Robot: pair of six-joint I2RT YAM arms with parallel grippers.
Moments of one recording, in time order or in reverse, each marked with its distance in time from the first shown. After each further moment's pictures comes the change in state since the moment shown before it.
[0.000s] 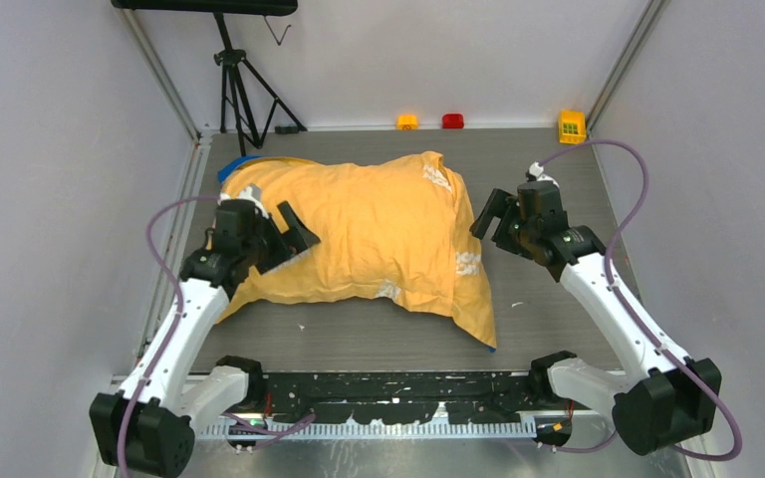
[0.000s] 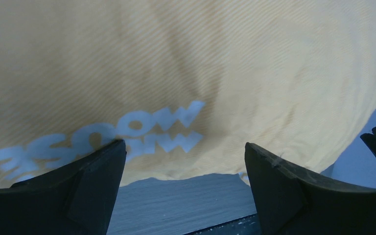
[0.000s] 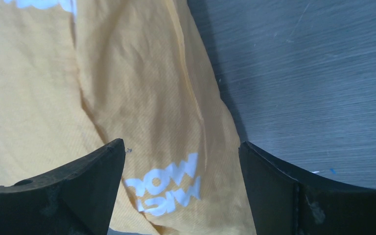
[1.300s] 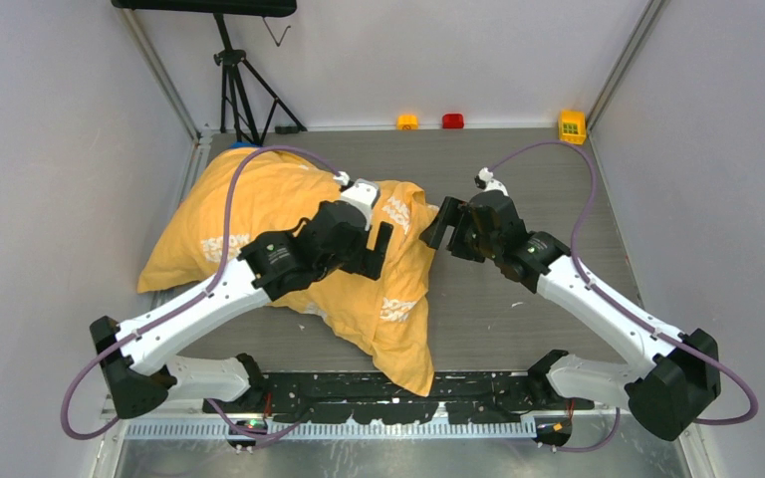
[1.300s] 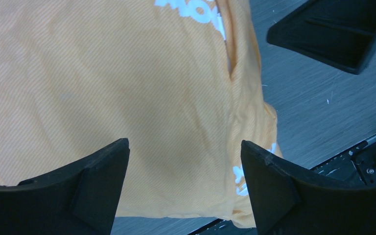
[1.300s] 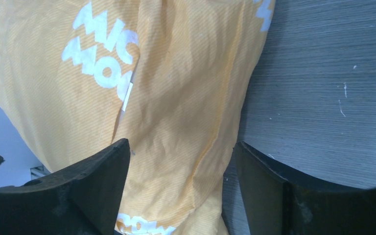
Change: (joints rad) left arm -0.779 0.270 0.502 -0.204 -0.559 0.336; right arm 0.321 0.062 0.031 0.161 0.029 0.164
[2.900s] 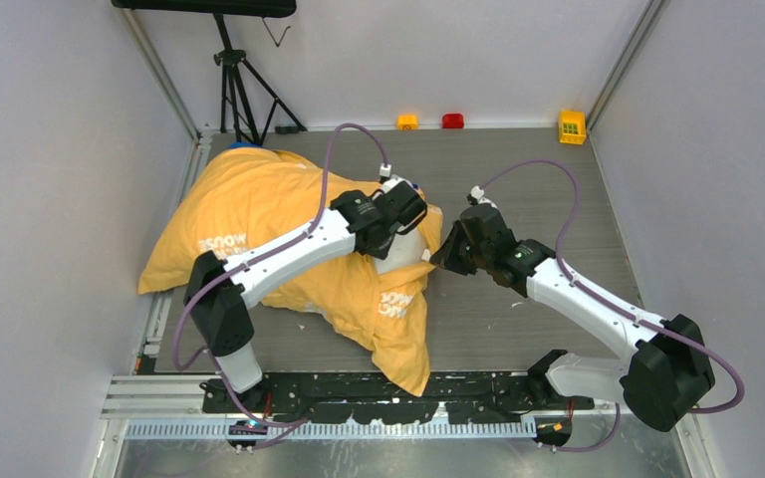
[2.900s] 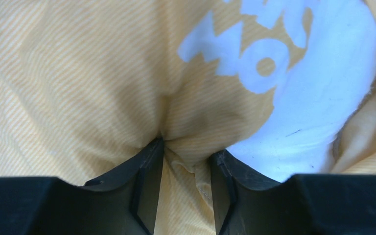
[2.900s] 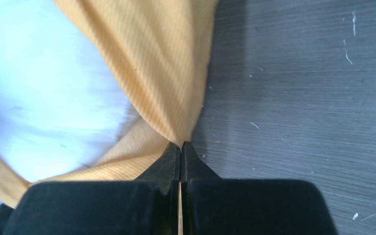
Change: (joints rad) left arm 0.113 0.412 0.247 -0.275 -0.132 -0.051; right arm 0.001 0.022 -0.158 0.026 -0.046 0.050
